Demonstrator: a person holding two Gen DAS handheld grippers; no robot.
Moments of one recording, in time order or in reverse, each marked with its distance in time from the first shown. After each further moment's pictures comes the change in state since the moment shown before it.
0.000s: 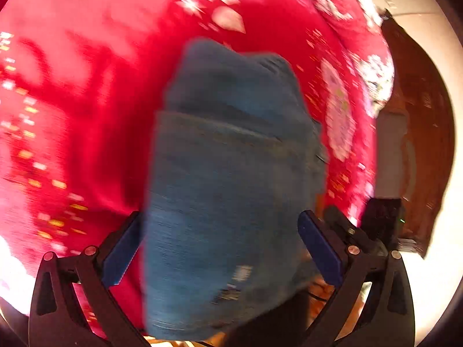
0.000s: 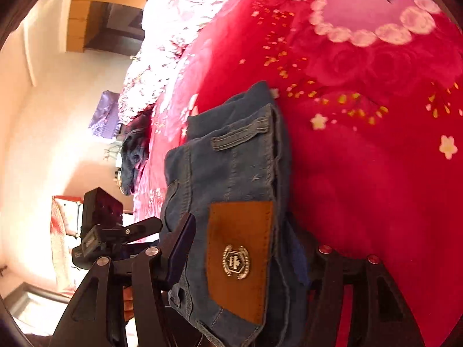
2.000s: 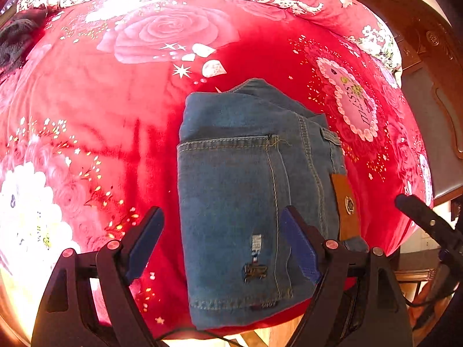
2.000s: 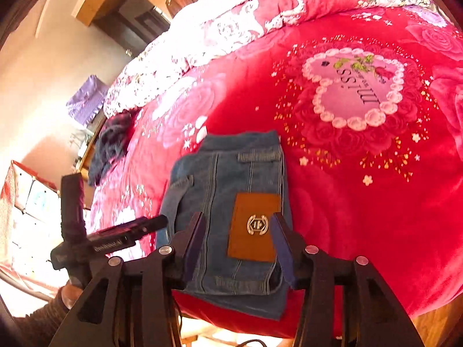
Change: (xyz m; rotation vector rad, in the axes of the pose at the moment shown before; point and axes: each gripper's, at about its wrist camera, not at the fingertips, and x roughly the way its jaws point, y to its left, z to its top) left arm -0.028 -0.051 -0.034 0.296 -0.271 0.403; right arm -0.075 0.095 -0.041 -0.222 -0.180 -0.302
